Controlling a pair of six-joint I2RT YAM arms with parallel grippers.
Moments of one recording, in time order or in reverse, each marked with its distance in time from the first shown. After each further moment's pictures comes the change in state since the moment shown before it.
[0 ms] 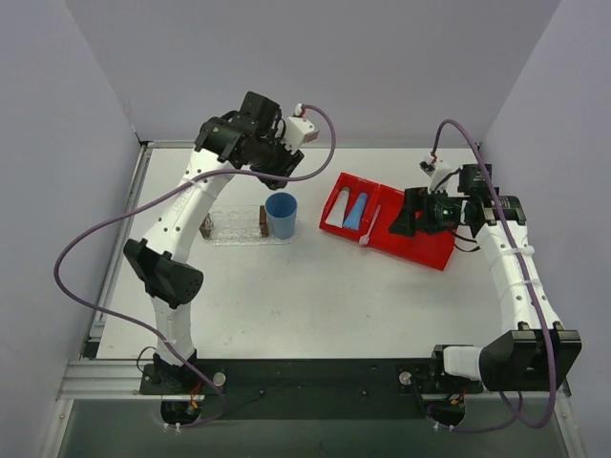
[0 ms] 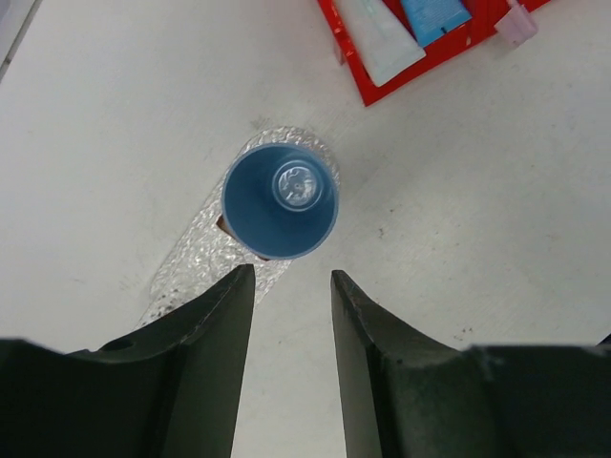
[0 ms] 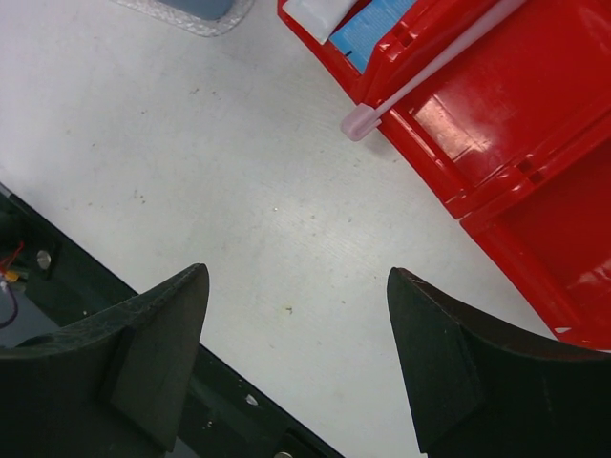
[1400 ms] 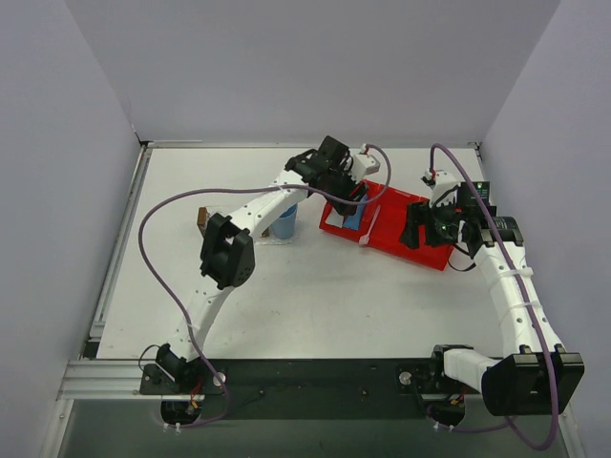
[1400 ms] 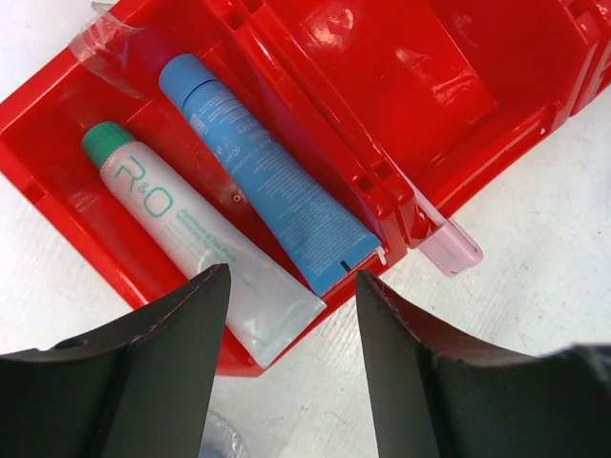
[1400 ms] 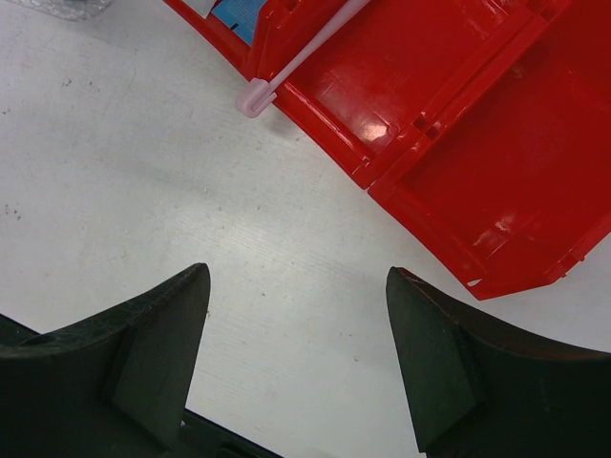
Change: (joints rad) left arm -0.173 0.451 0.002 0.504 0.191 -0.130; right arm 0.025 -0.125 -0.164 0.108 0.269 -0.039
